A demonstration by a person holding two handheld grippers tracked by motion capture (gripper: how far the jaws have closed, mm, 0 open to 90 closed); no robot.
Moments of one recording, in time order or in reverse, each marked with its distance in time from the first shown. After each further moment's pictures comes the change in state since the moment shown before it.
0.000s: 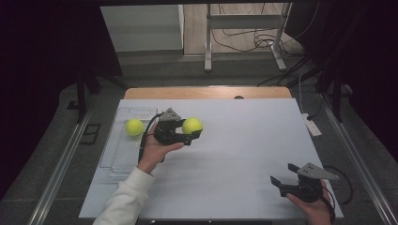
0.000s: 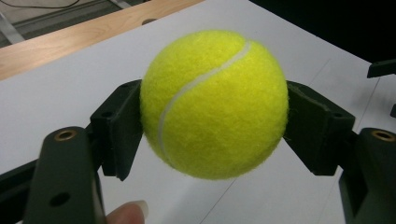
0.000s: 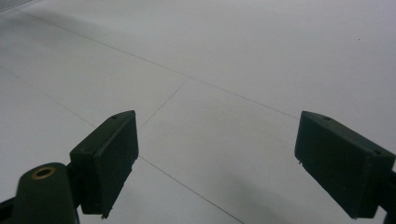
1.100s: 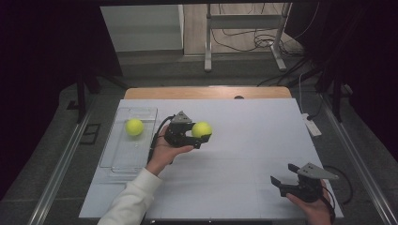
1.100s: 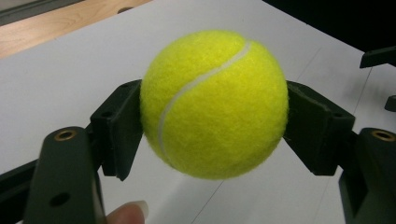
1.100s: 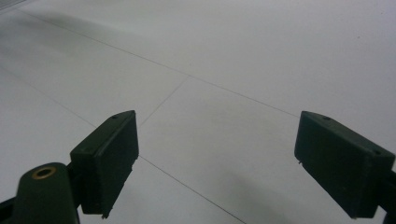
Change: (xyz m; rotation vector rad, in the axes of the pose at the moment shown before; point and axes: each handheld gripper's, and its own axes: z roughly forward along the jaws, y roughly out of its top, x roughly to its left) left arm -0.015 0.001 0.028 0.030 -0.048 0.011; right arm 0.000 0.000 0.000 0.006 -0.003 0.002
